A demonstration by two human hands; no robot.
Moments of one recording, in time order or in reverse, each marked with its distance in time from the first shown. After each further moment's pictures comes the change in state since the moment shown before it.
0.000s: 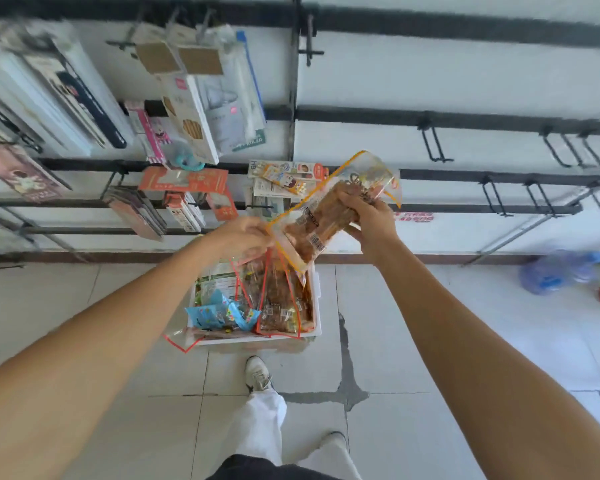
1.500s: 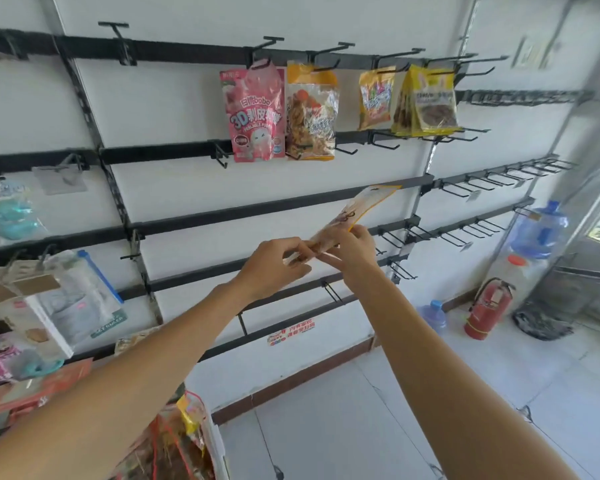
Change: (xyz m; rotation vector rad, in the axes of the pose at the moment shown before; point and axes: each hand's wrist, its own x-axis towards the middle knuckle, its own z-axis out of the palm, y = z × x) left_hand -0.029 0.333 0.161 0.361 0.081 0.952; right_hand -0.122 -0.213 -0.182 0.245 0.341 -0.408
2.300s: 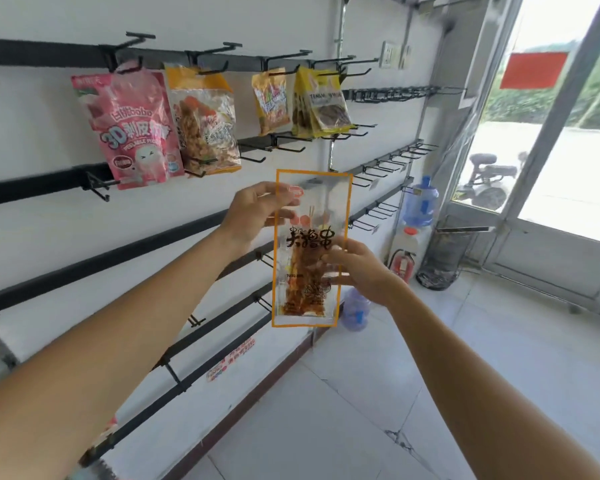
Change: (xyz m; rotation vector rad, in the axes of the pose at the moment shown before) left_hand 0.132 0.073 0.012 -0.770 -0.133 -0.010; right_hand 0.007 -0.029 -0.109 -0.349 -0.043 -0.087
